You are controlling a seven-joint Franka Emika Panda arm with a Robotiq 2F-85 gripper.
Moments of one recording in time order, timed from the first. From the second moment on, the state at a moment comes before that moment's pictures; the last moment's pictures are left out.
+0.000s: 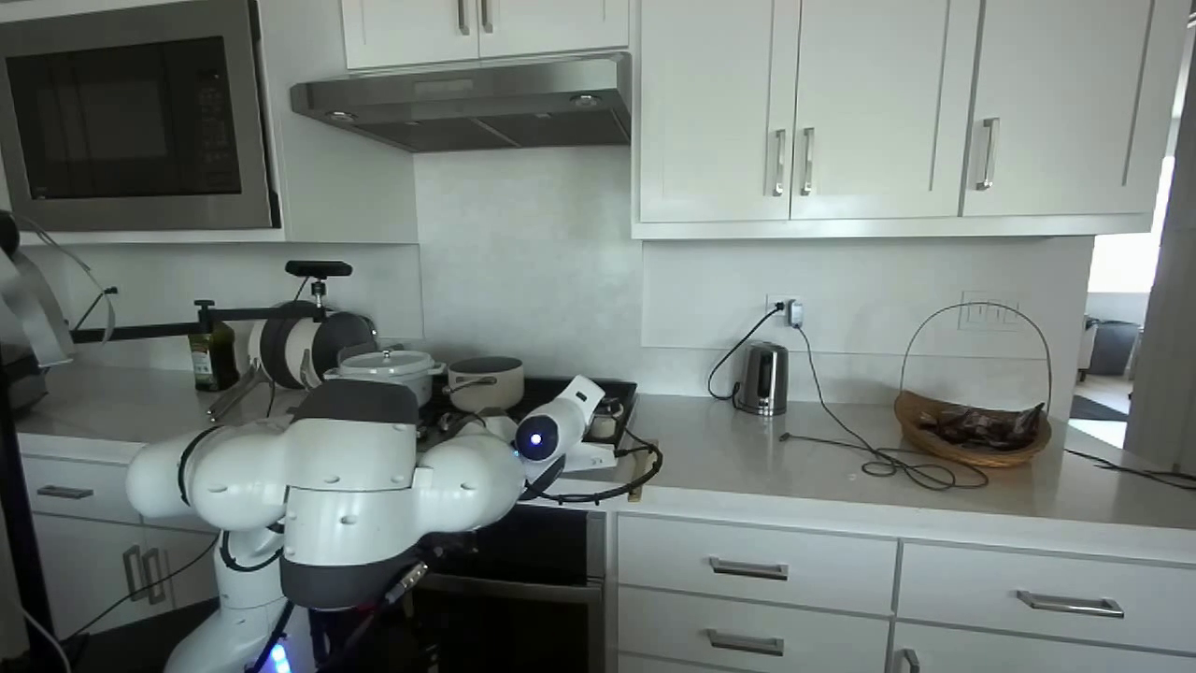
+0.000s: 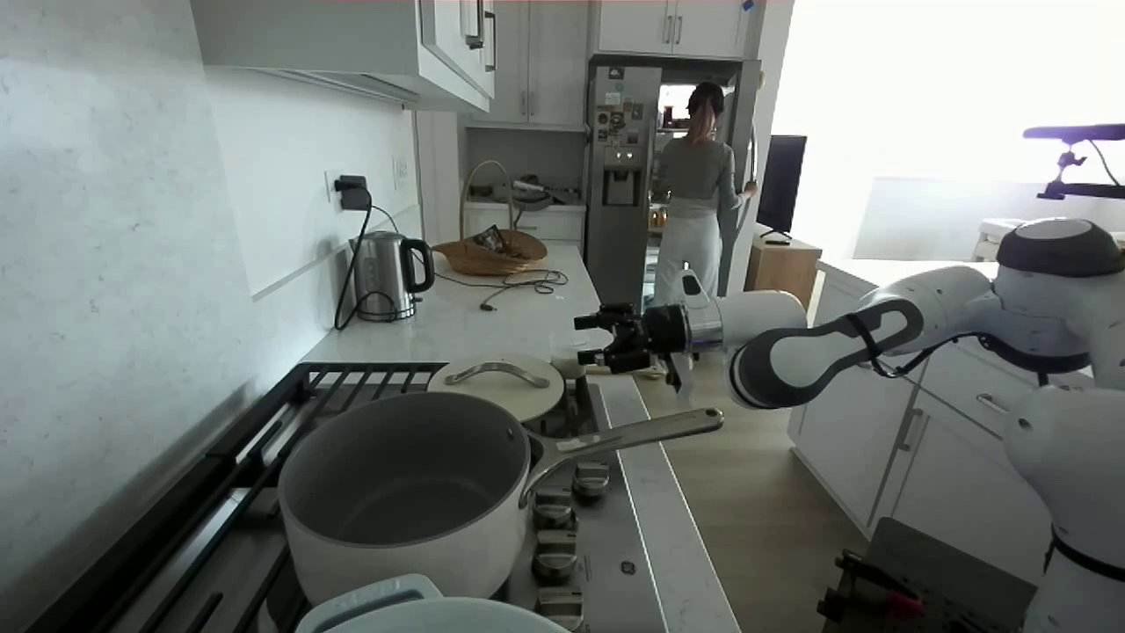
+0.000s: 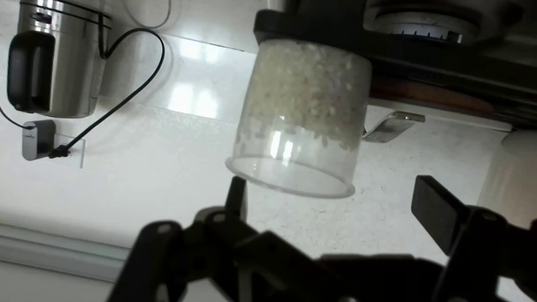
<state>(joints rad) 1.64 -1.29 -1.85 -2.44 -0.93 3.43 -0.86</state>
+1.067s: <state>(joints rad) 1.69 -1.43 -1.86 -2.31 -0.96 3.31 -0.86</state>
